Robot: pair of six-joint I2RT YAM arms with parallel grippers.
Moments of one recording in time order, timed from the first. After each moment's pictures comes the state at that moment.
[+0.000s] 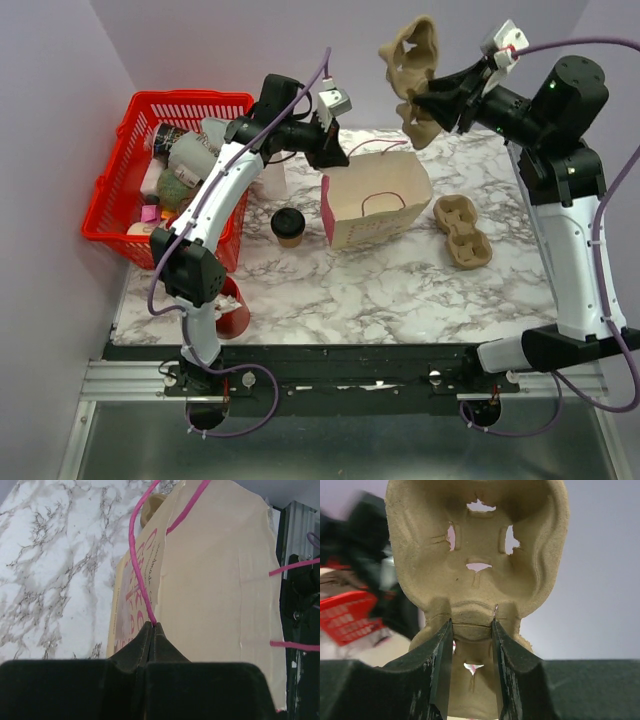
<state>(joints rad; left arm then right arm) -0.42 1.89 2.07 -0.75 0.85 0.24 0.22 1.44 1.99 -0.48 -0.62 -0.21</state>
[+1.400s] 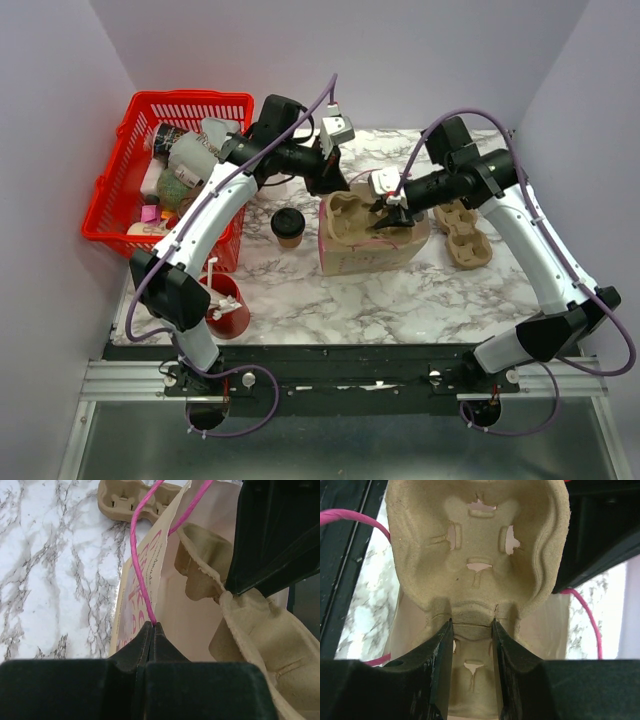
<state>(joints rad) -0.49 1.72 1.85 -0.77 0.87 0.31 0.47 1.49 1.75 -1.20 -0.84 -1.22</state>
